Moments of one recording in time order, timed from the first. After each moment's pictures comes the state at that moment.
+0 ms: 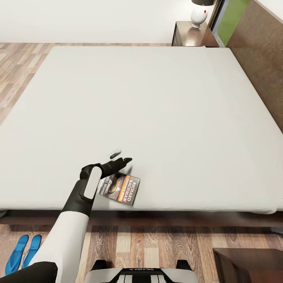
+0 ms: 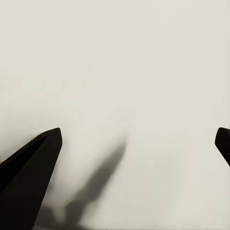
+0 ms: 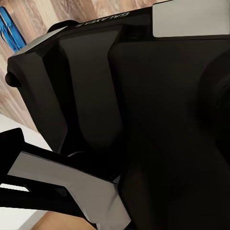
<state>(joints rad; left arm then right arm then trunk) -0.85 -0.17 0.08 -1.07 0.52 0.75 0.01 -0.33 -0.23 -0.09 -0.21 -0.05 0.14 0.97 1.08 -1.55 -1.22</state>
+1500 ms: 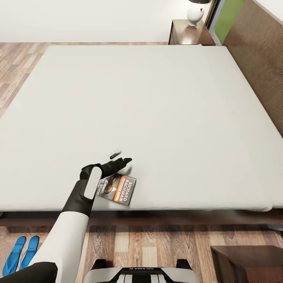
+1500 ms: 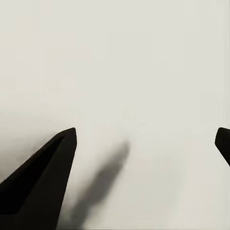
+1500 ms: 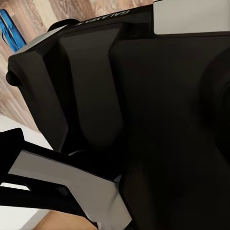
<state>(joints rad) -0.84 -0.17 0.08 -1.07 0.51 0.75 0.01 -0.33 -0.23 -0.09 -0.21 -0.06 0.14 0.98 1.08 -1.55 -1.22</state>
